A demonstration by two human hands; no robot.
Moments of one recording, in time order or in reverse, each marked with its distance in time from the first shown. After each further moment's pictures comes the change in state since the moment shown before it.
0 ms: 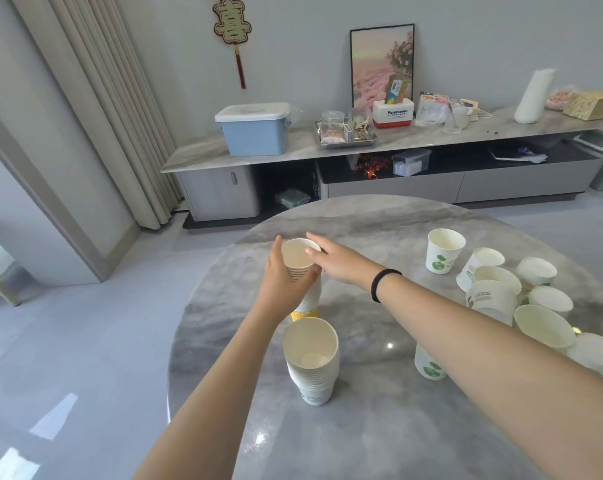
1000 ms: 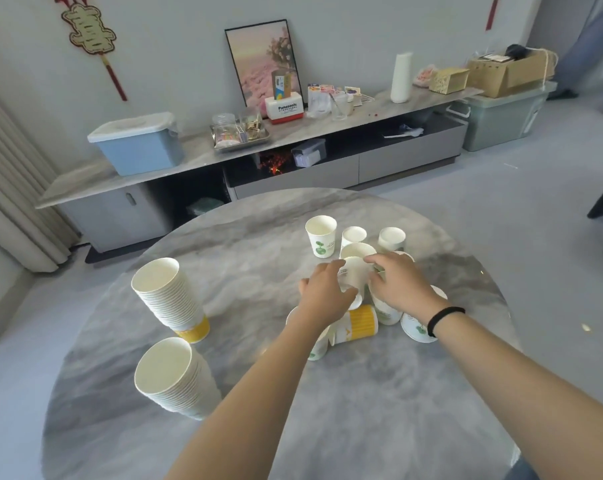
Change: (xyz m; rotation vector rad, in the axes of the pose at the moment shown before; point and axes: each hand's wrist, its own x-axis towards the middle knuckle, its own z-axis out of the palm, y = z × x) left_hand -0.055 0.110 0.219 0.449 -0.415 0.213; right_hand -0.172 0.189 -0.127 -0.334 0.489 0.294
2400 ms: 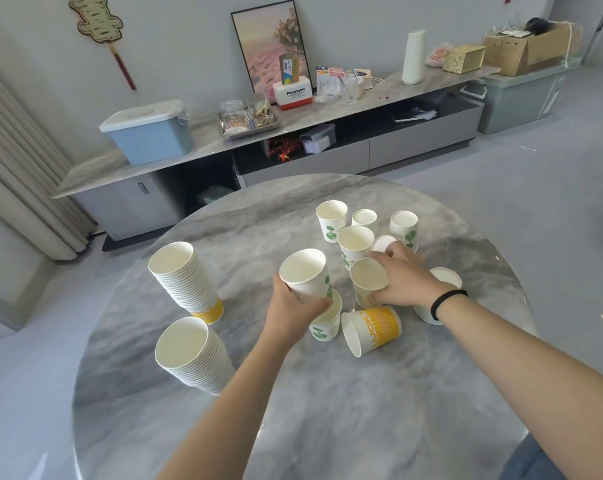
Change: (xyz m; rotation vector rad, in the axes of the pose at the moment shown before) left_hand -0.054 -0.059 -0.014 -0.651 0.152 -0.207; right_hand 0.001 0.010 0.020 -0.198 -0.162 -0.101
